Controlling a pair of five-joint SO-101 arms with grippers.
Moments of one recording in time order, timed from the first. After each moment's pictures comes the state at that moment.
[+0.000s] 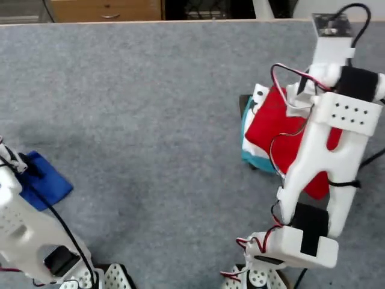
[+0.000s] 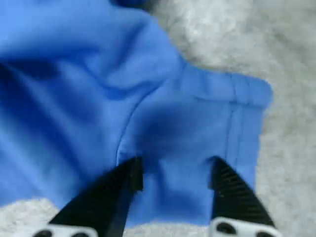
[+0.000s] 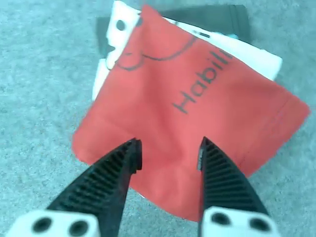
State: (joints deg) left arm -50.5 27.5 -5.1 85.7 -5.3; right arm 16.0 -2.4 -21.8 101.0 14.1
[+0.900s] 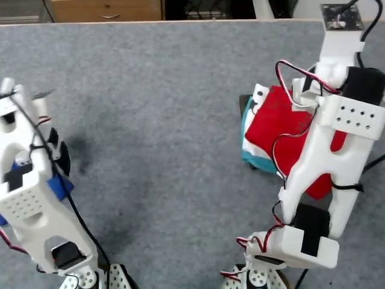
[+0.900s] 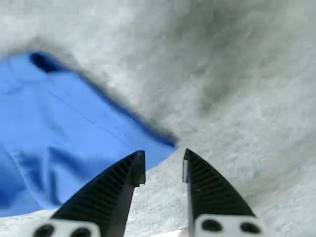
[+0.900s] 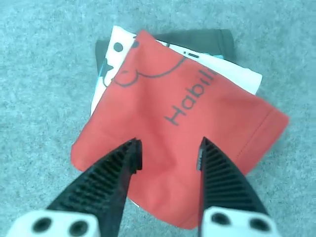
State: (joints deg) left arm -32.3 26.6 -9.4 99.9 -20.4; right arm 17.3 -2.4 -26.3 101.0 14.1
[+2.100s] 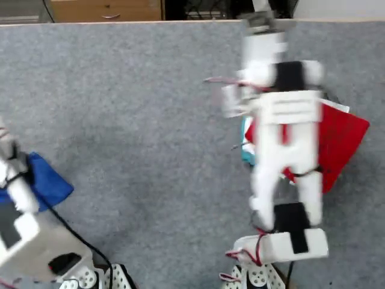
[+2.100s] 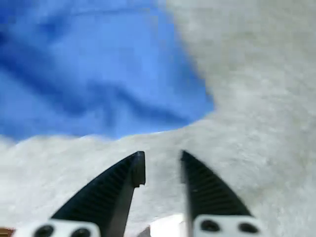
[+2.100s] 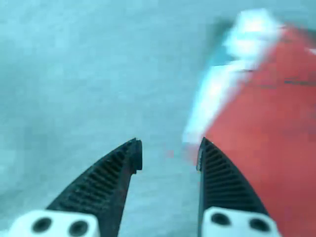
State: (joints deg) left arm -51.5 0.5 1.9 99.8 -22.2; right arm -14.0 0.0 -17.3 100.8 -0.7
